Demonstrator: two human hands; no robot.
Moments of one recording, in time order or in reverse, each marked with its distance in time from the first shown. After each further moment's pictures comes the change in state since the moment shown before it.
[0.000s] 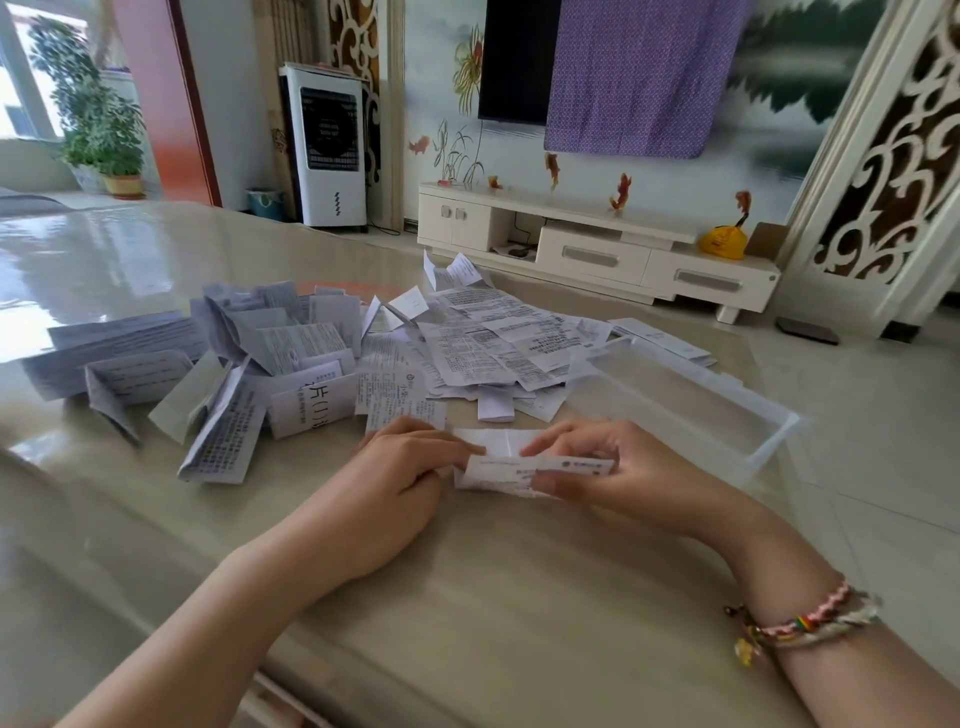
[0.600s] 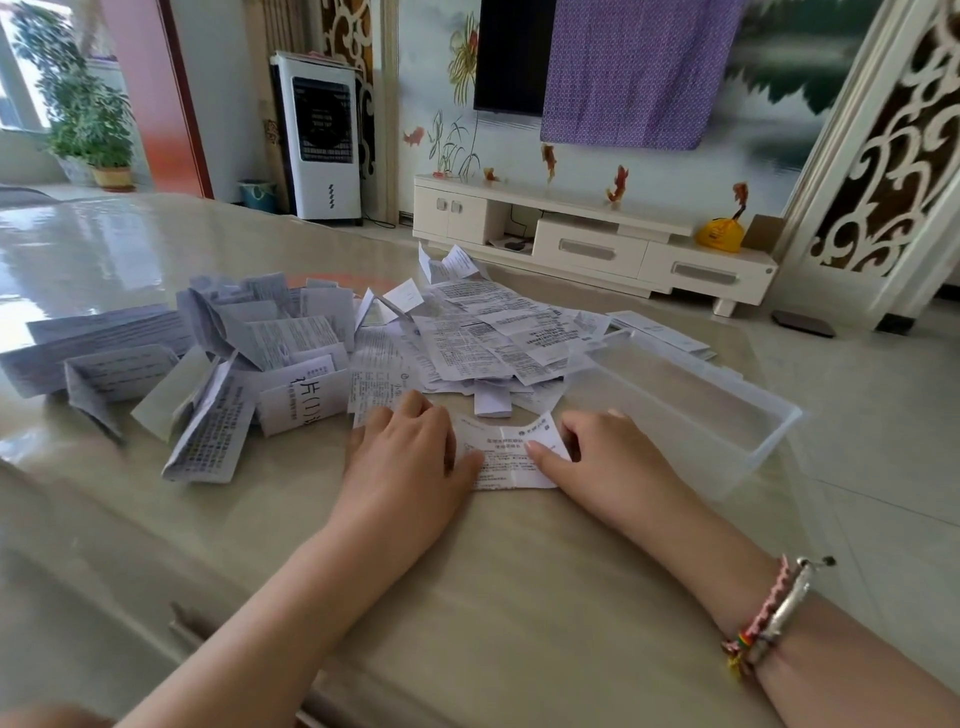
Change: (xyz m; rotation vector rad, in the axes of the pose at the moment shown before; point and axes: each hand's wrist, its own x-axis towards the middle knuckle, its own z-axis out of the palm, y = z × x) left_hand 0.018 0.019 0.018 0.276 0.128 -0.355; right_hand 0.016 0.001 0.022 -0.652 0.324 0.217
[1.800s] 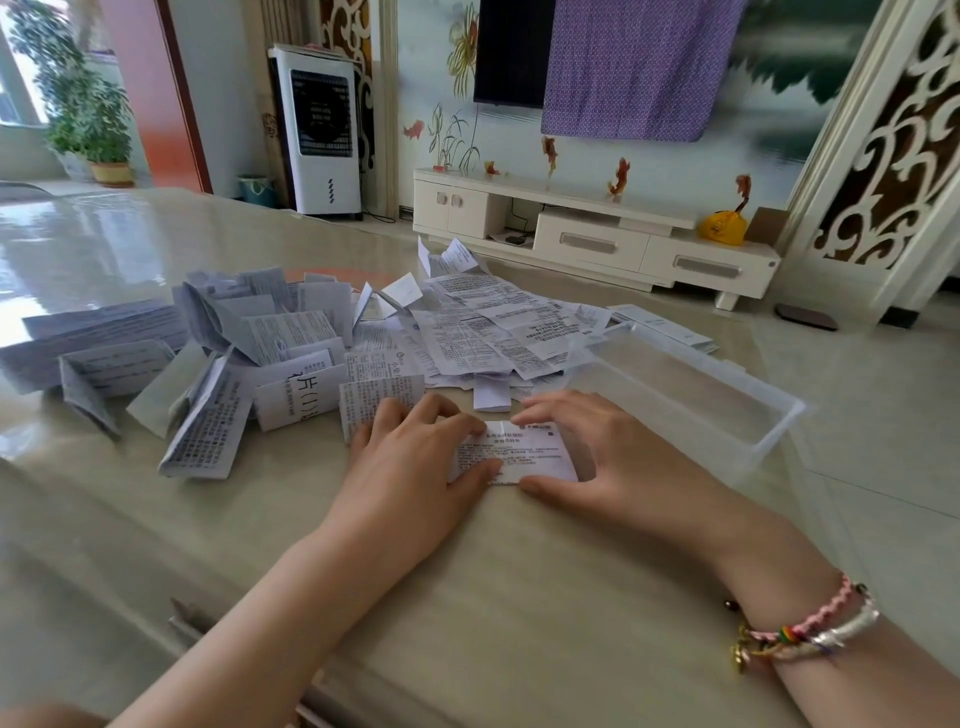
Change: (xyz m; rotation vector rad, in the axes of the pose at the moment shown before) left_hand -0.004 -0.001 0.002 0.067 -0.049 0.118; right_hand -0.004 0.017 -0.013 0.126 -0.080 -0.415
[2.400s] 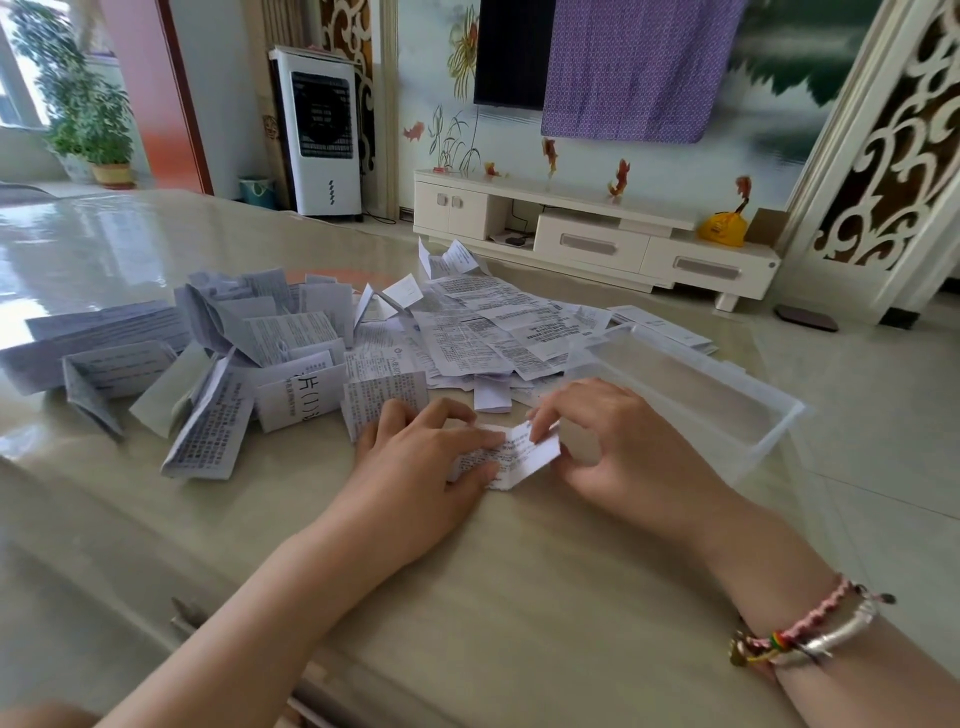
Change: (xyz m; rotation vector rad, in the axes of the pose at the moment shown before) left_hand 0.000 -0.003 0.002 -0.069 -0.038 0.057; right_hand 0.002 -0.004 -0.002 -0.076 0.208 -0.105
